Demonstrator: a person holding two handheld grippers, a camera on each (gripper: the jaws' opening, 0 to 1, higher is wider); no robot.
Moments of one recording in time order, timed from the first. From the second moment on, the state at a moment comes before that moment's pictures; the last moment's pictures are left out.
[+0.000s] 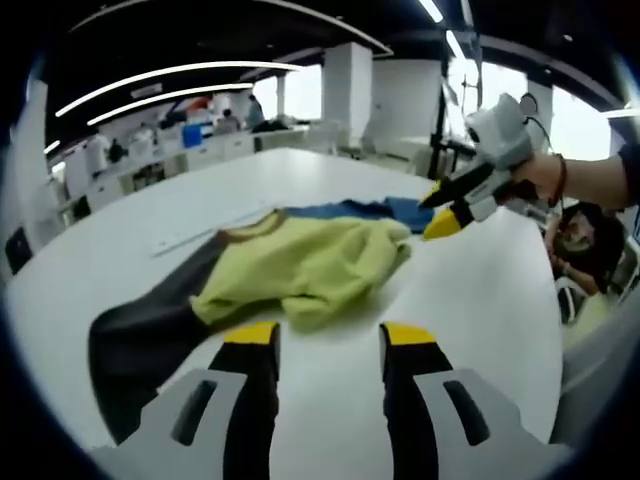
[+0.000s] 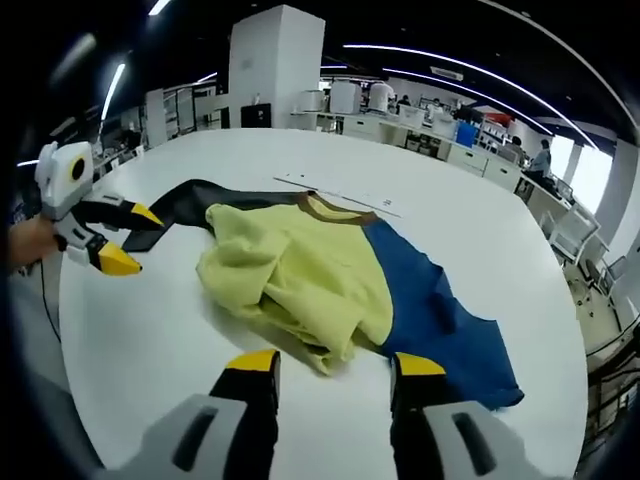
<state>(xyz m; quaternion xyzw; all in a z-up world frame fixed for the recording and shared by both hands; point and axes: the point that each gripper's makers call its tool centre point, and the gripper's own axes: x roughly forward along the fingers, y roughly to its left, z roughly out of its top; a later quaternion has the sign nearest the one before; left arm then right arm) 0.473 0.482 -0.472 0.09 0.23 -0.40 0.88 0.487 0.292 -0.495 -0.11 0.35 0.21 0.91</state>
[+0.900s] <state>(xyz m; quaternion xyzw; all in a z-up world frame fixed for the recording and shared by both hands) 0.506 0.438 -0.507 0.12 0.23 -0.40 0.88 0.494 0.305 -0.526 -0.07 0.35 0.18 0.92</state>
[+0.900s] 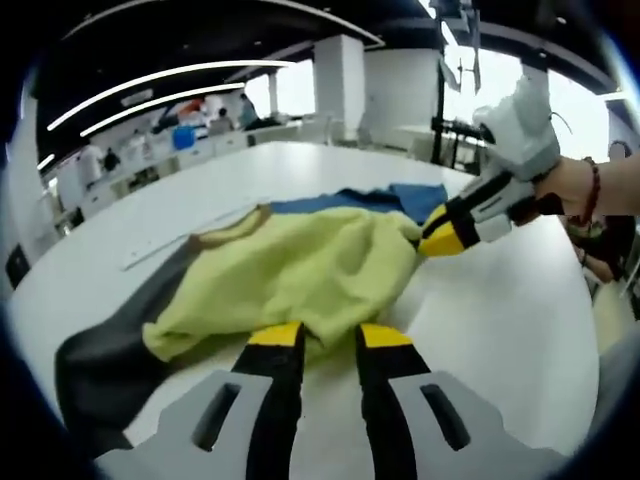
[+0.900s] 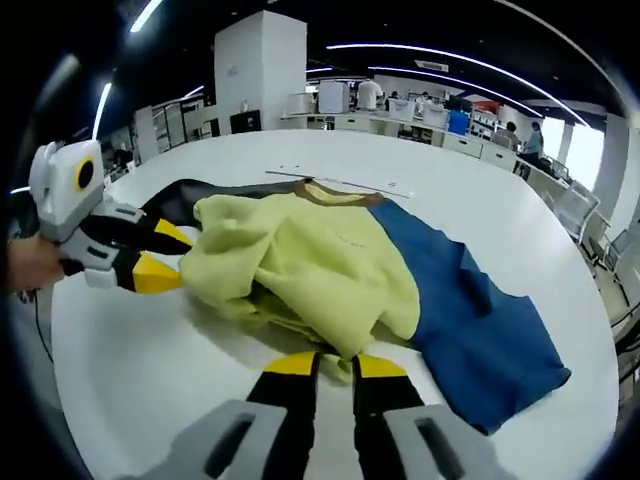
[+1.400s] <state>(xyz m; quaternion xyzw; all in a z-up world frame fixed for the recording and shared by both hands) 0.503 0.449 -0.498 0.15 0.24 -0.39 0.88 0.473 0.316 -0.523 -0.06 0.36 0.17 0.92</state>
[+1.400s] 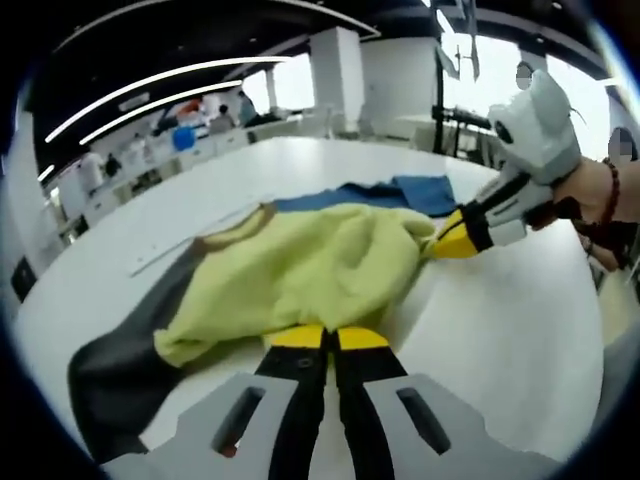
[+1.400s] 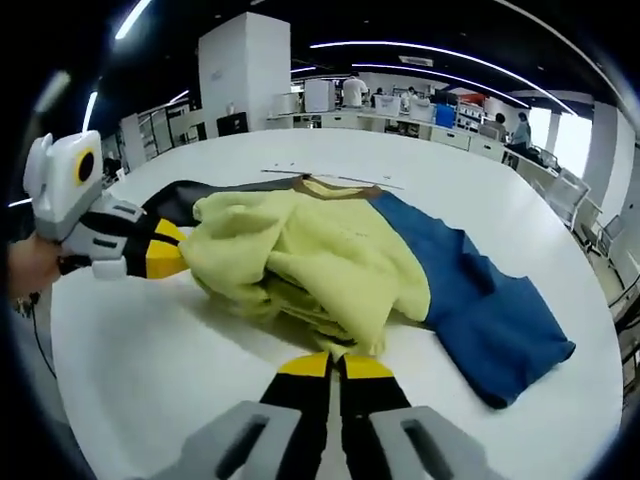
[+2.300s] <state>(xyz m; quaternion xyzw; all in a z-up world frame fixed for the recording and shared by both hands) 0.445 0.485 -0.455 0.14 0.26 -0.39 0.87 0.385 0.306 -0.458 -0.04 0.34 0.17 0.92</state>
